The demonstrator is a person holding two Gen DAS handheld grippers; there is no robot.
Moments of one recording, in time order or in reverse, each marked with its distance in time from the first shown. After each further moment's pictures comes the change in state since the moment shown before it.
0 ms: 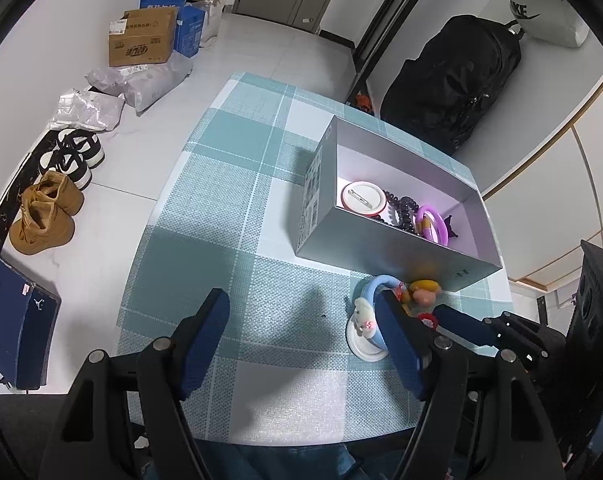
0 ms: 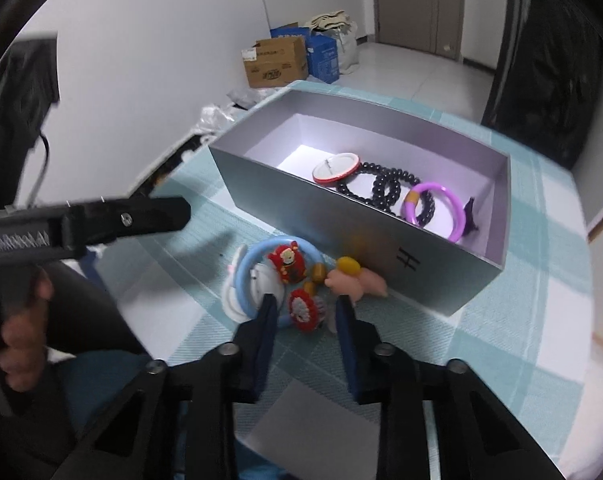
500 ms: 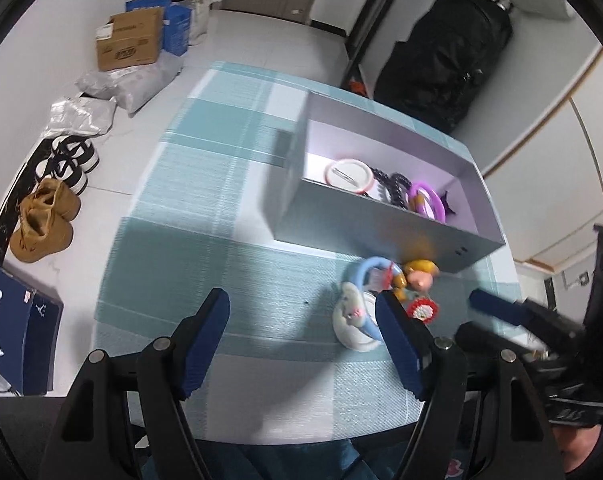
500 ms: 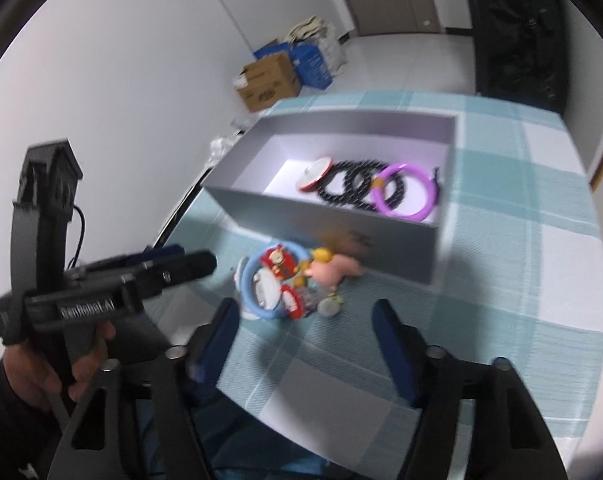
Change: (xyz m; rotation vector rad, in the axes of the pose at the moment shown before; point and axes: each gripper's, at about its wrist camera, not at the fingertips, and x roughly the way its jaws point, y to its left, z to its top) left arm 0.005 -0.012 -0.008 0.043 0.024 0.022; right arm -0.021 -0.039 -0.011 0.220 -0.027 0.191
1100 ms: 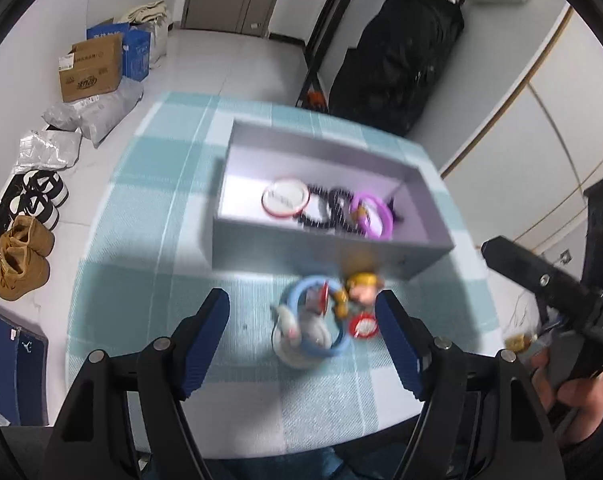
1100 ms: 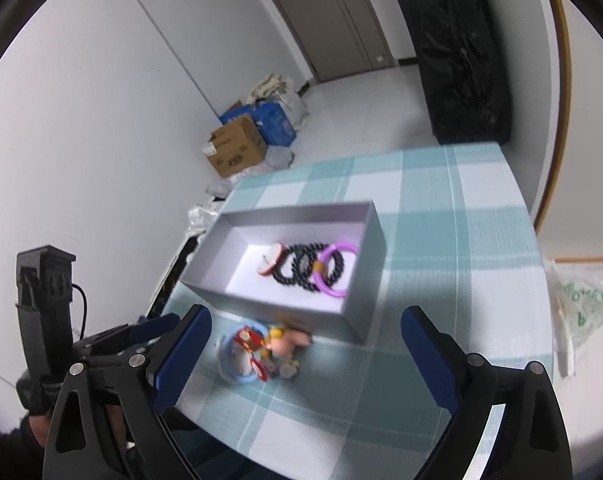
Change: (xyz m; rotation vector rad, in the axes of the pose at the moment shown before) left arm 0.001 -0.032 0.004 0.115 -0.029 -0.089; right arm -0.052 -0.036 0.022 0.161 -0.201 -0.058
